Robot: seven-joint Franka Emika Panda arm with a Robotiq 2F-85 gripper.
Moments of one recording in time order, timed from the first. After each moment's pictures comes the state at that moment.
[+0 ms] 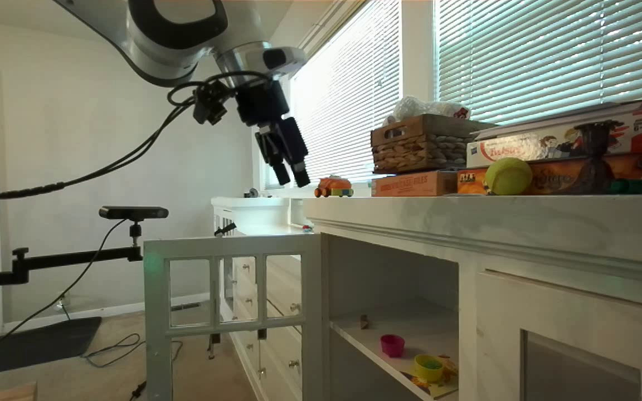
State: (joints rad) arm -0.12 -0.52 0.01 -2.57 -0.01 2.48 0.17
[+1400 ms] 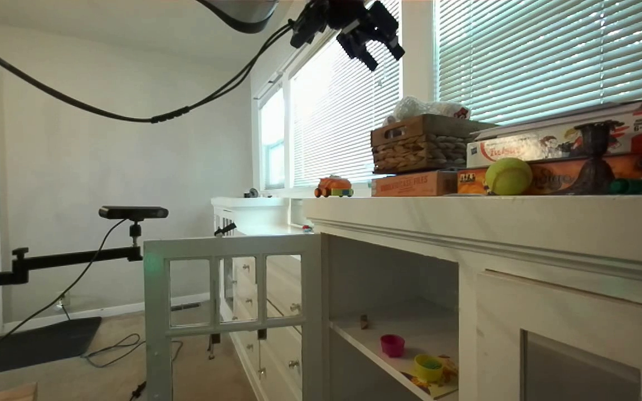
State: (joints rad) arm -0.20 -0.15 0.08 -1.87 -0.14 2.66 0.38
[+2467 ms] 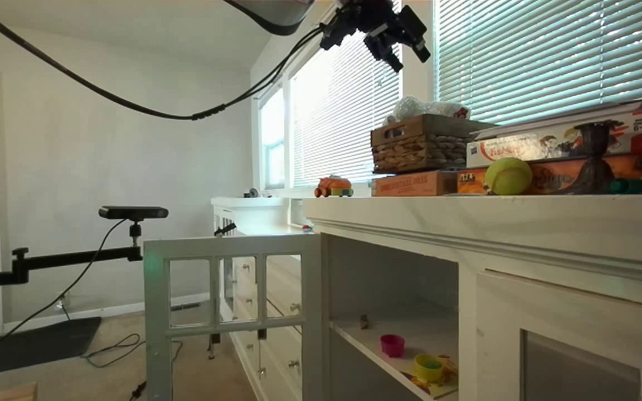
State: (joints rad) arm -0.13 0.05 0.00 -1.61 -0.17 2.57 0.42
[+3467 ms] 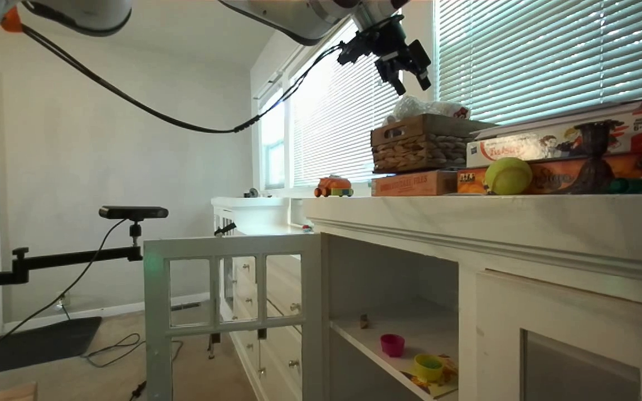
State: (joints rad) arm -0.05 0.41 -0.02 -1.07 -0.08 2.23 0.38
